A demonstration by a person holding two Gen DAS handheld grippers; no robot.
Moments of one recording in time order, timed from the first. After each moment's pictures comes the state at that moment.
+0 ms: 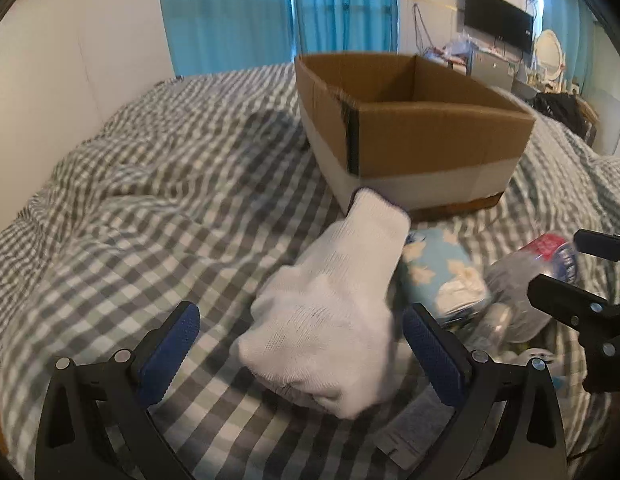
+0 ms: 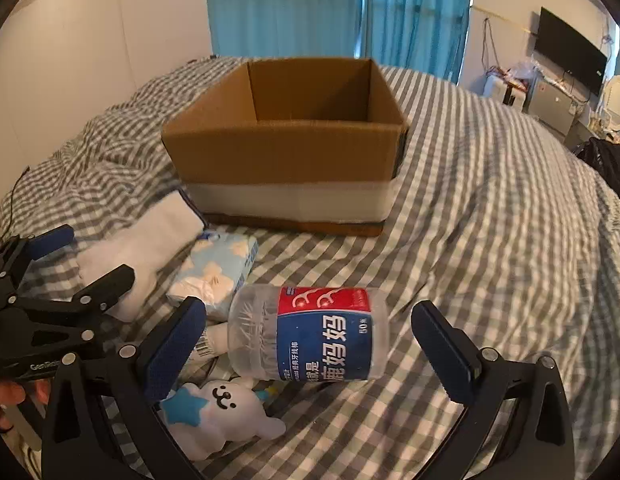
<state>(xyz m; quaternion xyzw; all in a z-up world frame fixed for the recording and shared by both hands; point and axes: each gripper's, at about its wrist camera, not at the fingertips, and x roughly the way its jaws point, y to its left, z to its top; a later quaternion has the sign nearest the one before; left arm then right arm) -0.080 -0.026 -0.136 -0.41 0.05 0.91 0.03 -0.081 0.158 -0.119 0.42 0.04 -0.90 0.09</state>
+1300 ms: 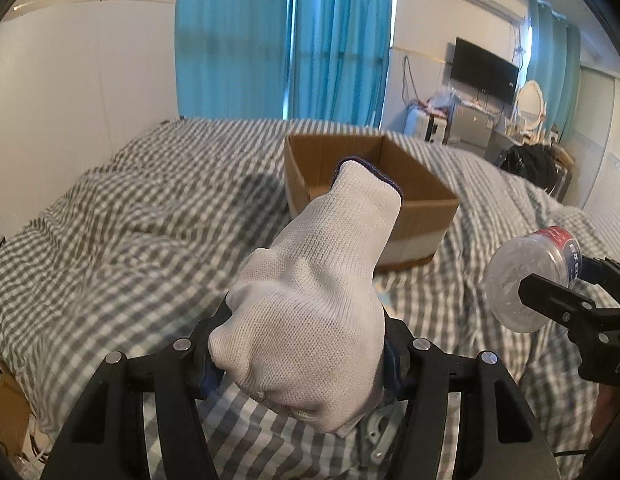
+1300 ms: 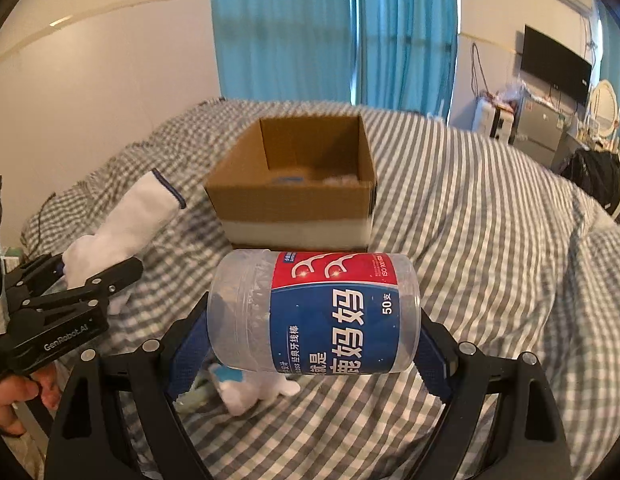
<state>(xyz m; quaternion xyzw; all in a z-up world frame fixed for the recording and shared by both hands) -0.028 -0.032 -0.044 -0.33 0.00 0.94 0.07 -0.016 0.168 -0.042 0.35 0.02 -0.93 0.09</state>
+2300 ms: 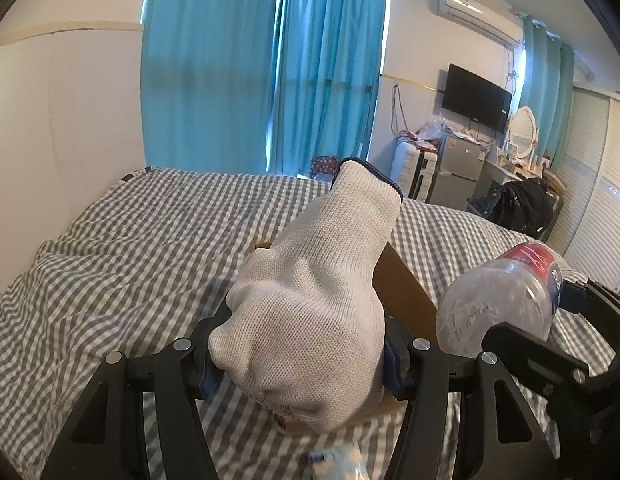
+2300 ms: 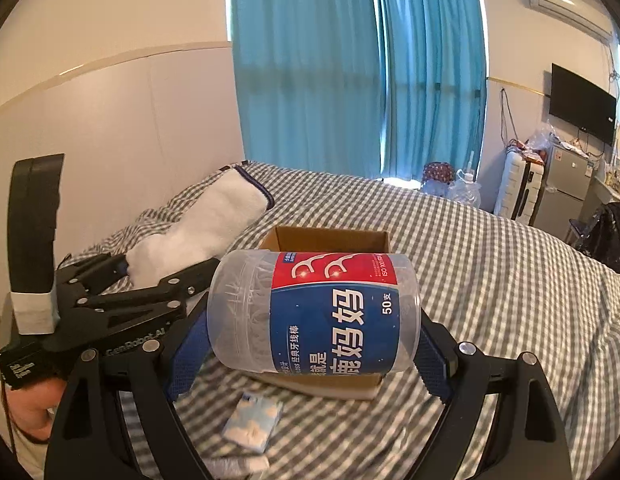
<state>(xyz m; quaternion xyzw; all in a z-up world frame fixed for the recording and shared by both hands) -0.181 0.000 0.010 -0.29 -0.02 0.95 0.10 -0.125 0.169 0.034 0.29 0.02 -0.95 0.15</state>
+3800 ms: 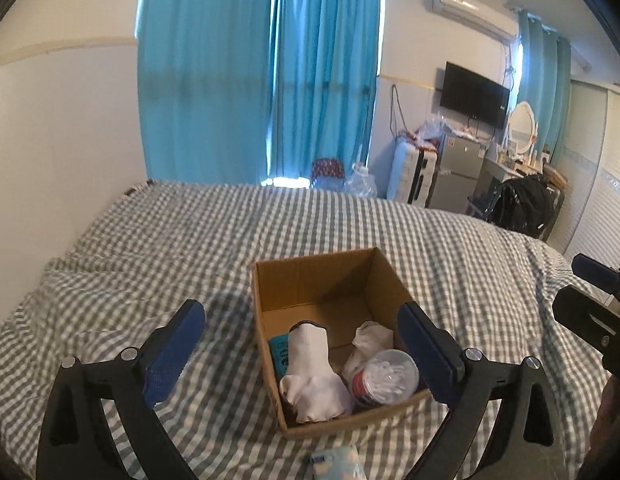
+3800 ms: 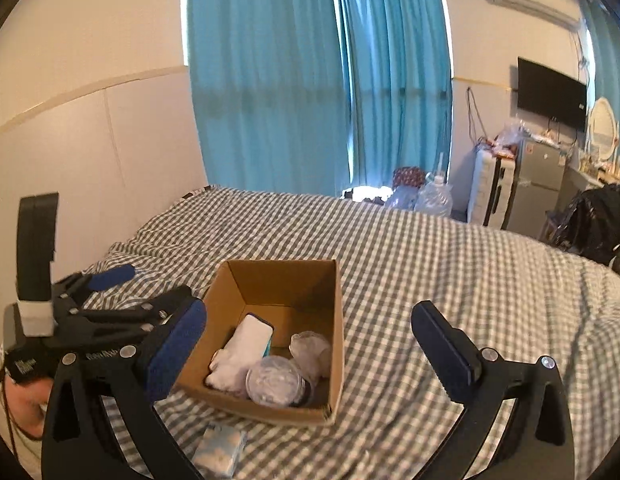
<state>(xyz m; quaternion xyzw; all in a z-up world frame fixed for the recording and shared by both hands) -0.156 0.007 0.051 -0.29 0.00 0.95 0.09 -0.123 0.202 0.065 0.26 -0.01 -0.96 0.09</state>
